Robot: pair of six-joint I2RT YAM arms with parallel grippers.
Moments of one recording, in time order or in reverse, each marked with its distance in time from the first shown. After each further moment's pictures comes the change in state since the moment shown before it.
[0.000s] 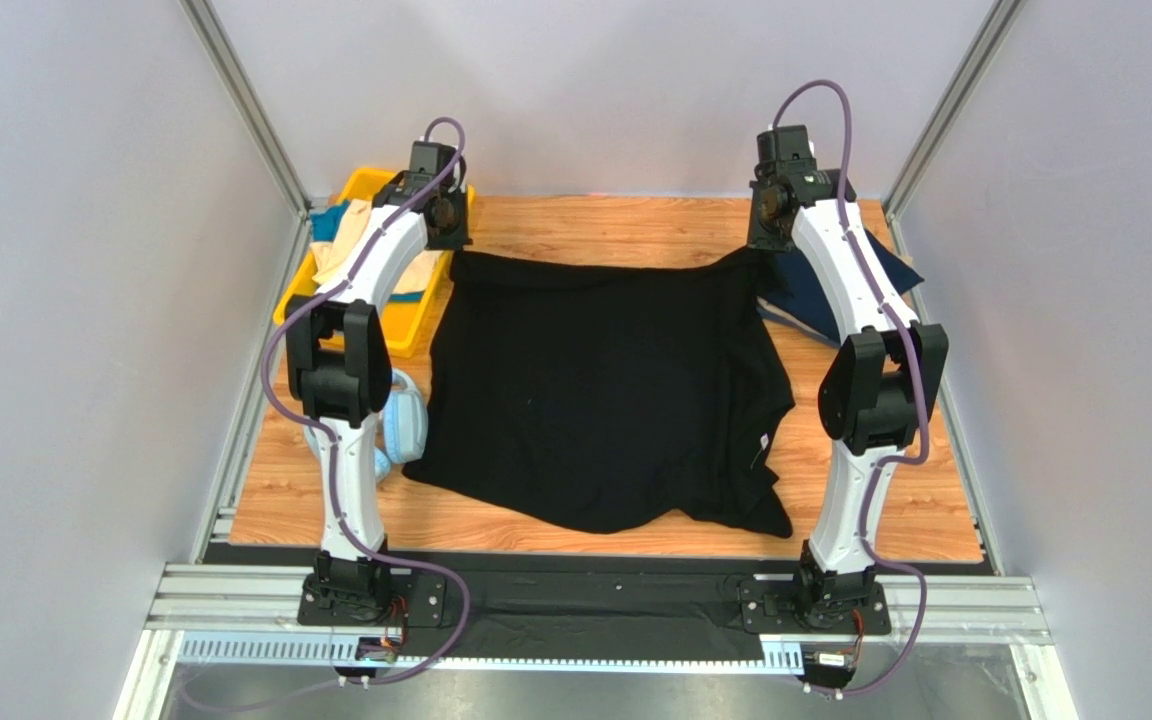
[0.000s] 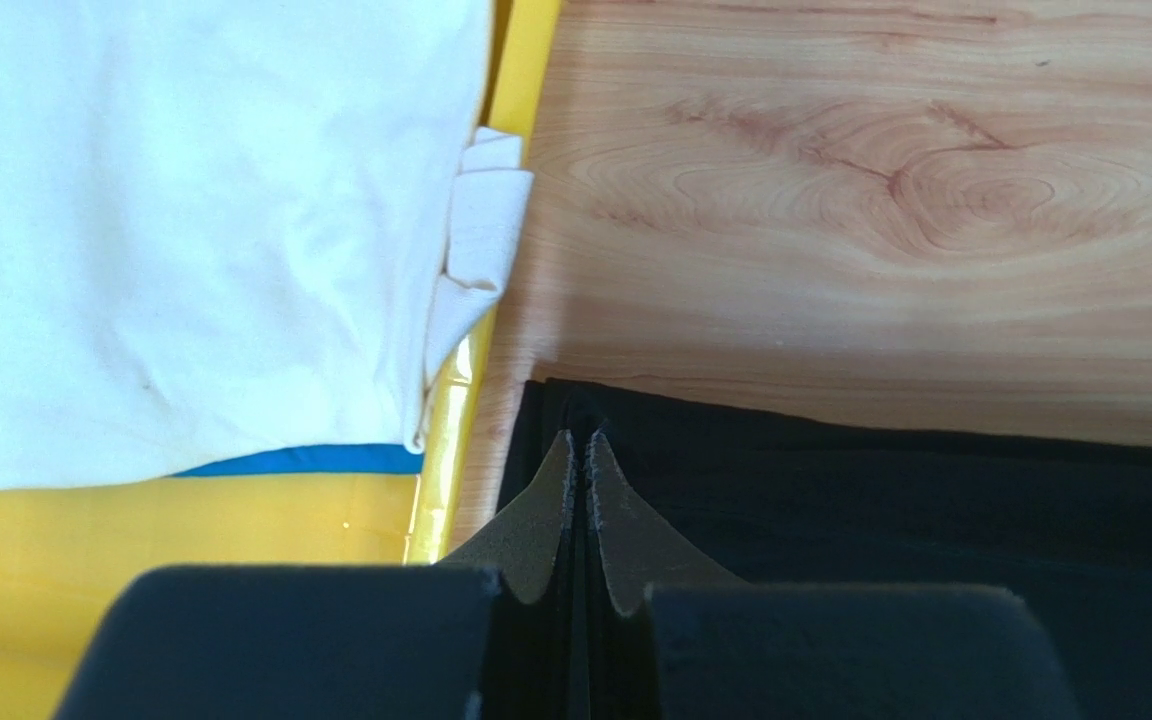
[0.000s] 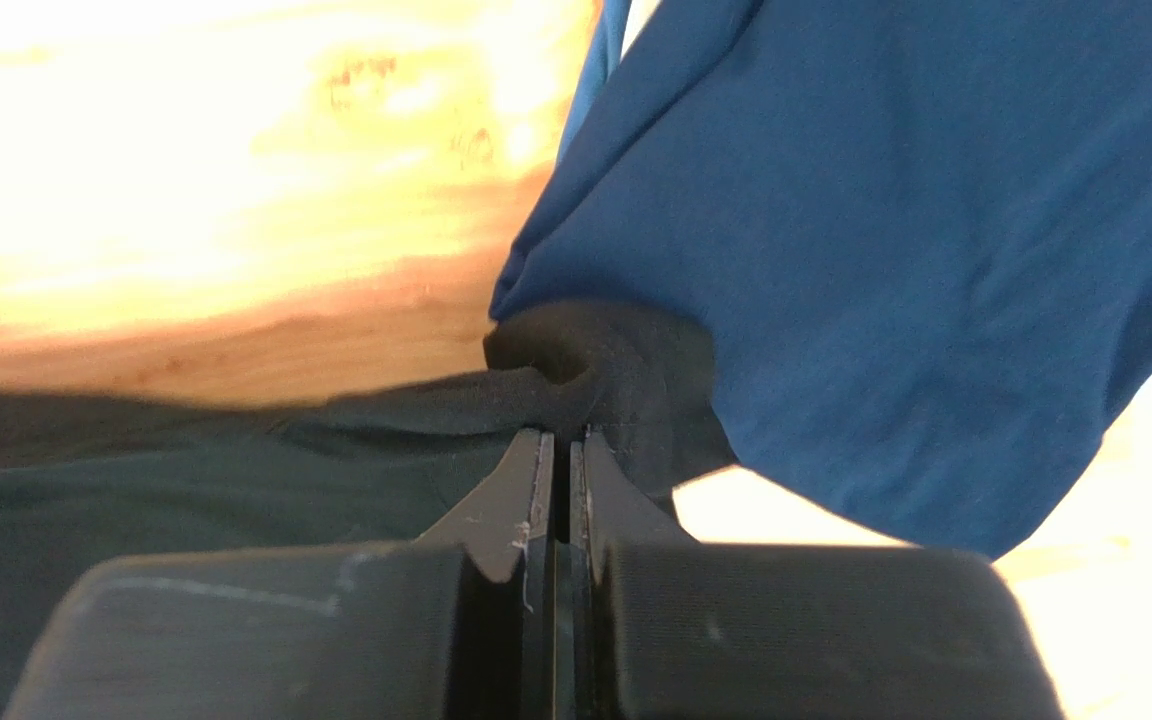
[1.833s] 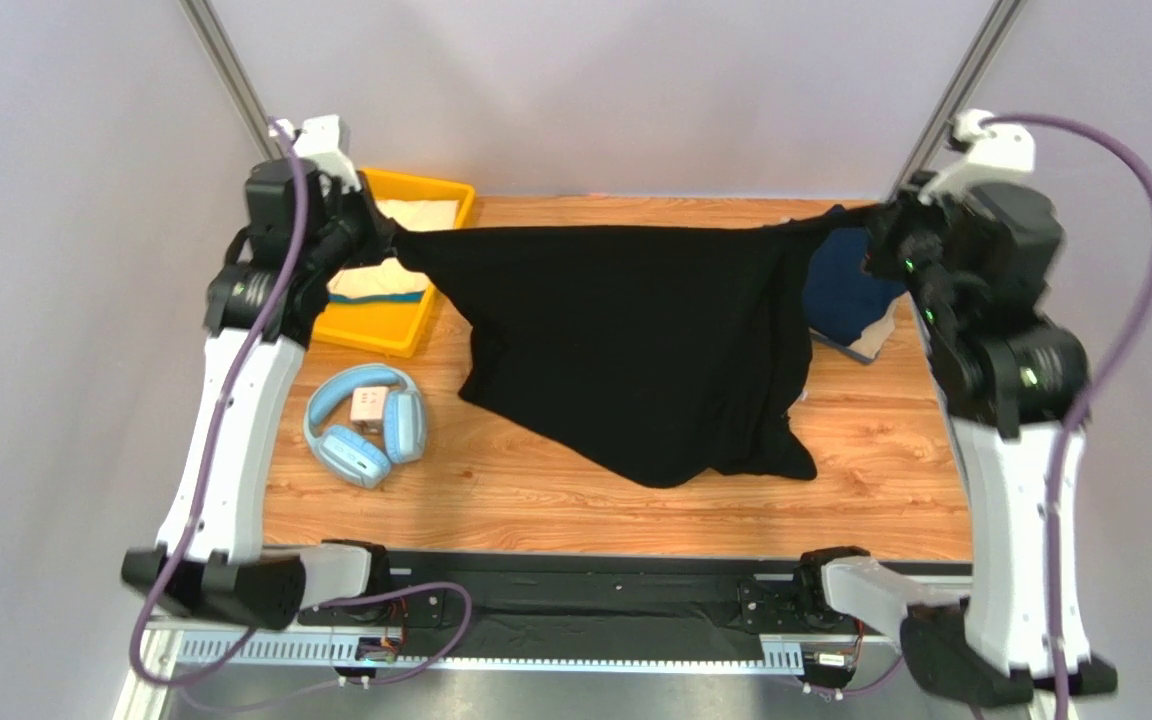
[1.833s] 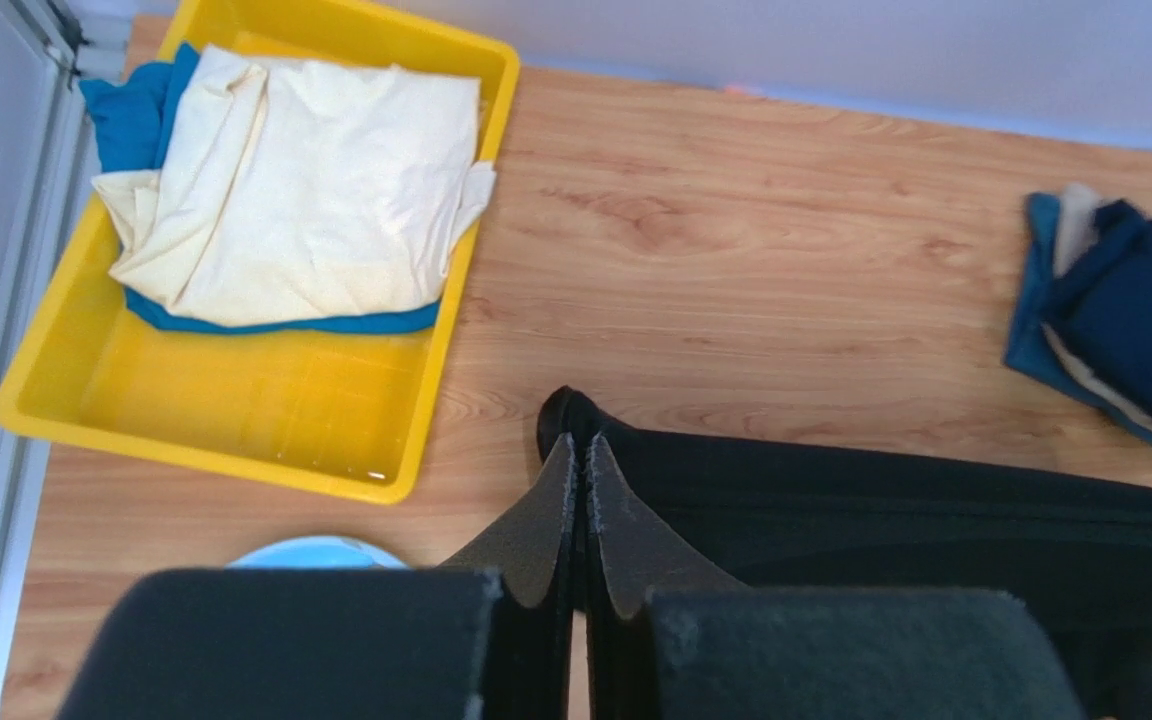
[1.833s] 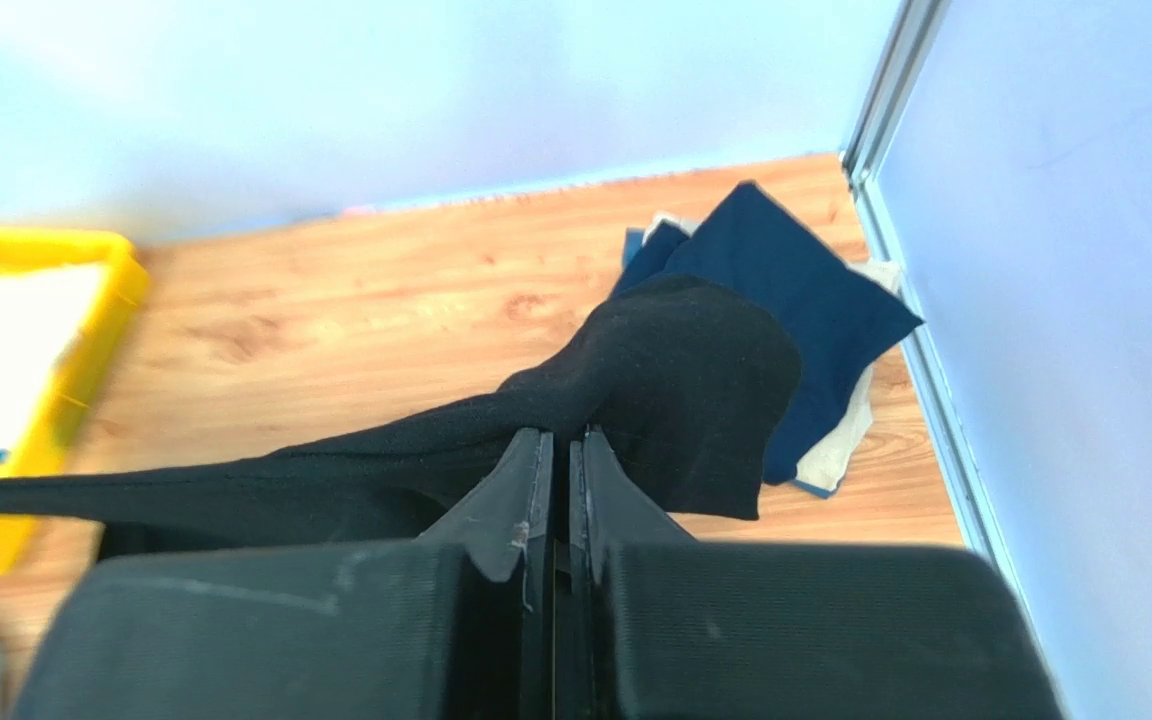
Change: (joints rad) left arm 0.051 -0.861 -0.386 -0.049 0.111 -0.091; right arm -0.003 -0.842 -0.192 0.031 -0.061 -0.056
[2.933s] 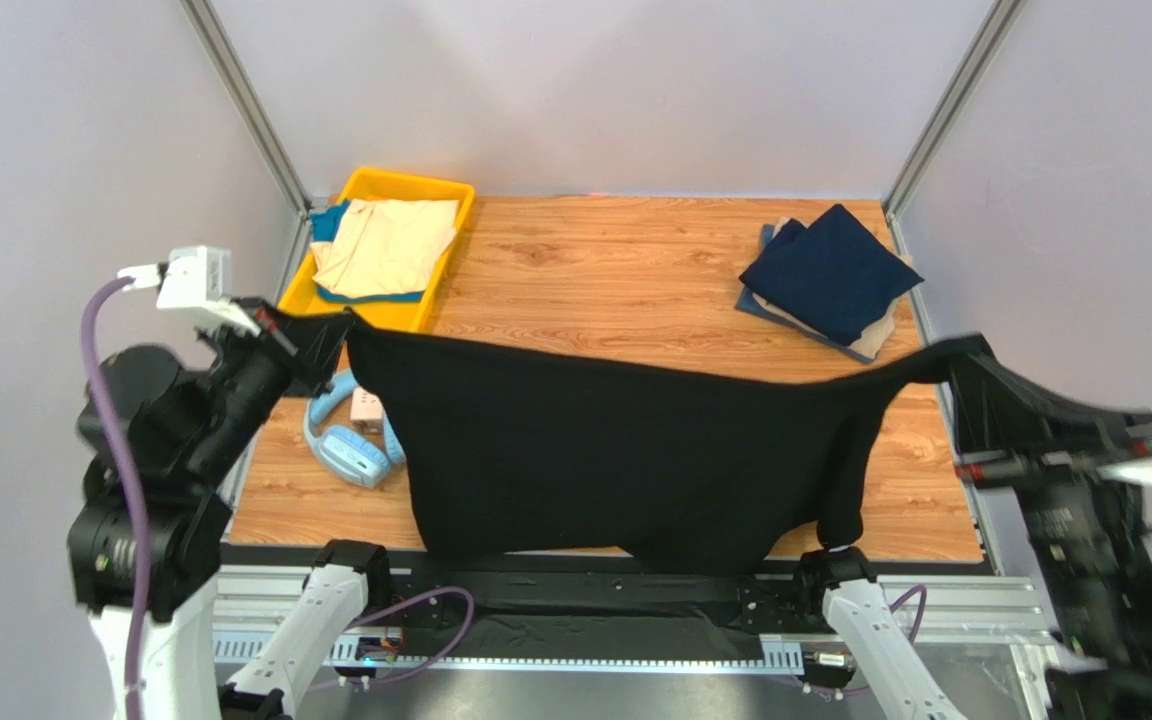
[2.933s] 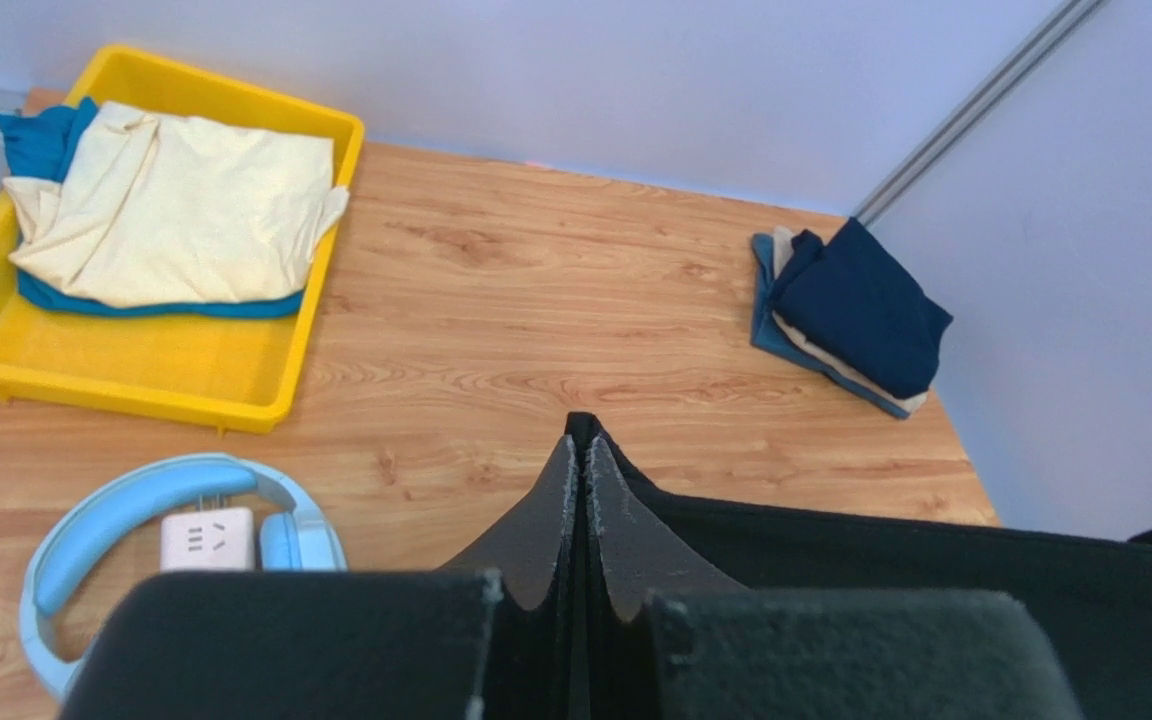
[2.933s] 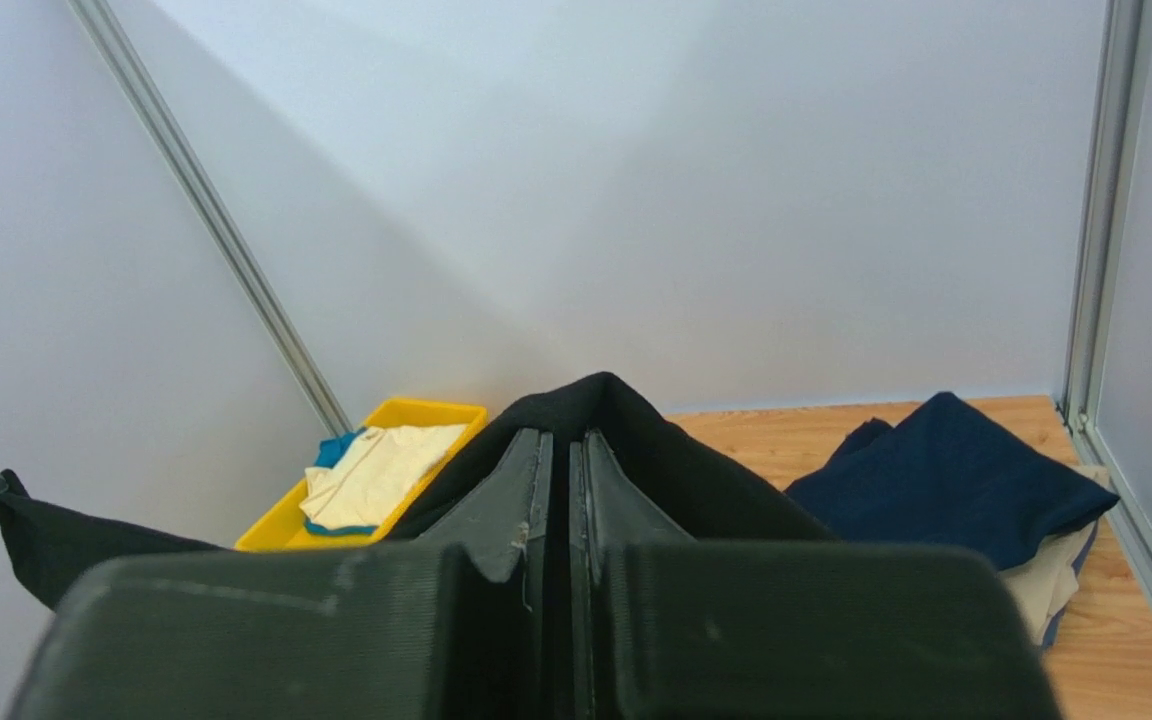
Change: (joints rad) left arm 0.001 -0.608 -0.038 -0.256 0.152 -0.141; right arm 0.002 -0.633 -0.072 0.004 -0.233 0.158
